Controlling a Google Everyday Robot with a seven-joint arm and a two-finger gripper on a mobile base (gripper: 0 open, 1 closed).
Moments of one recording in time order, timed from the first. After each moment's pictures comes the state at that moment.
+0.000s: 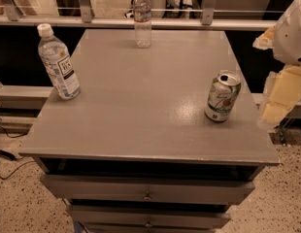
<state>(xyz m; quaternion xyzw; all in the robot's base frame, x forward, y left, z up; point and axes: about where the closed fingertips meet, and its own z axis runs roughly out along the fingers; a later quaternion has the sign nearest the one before) 0.438 -0.217 0.976 -0.60 0.78 -0.03 0.16</state>
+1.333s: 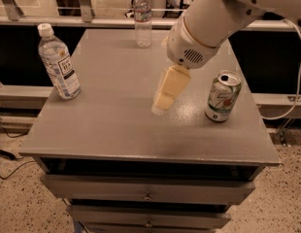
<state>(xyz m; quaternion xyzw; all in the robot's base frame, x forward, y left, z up) 0.515 -0.043 0.940 -0.63 0.72 0.07 0.26</state>
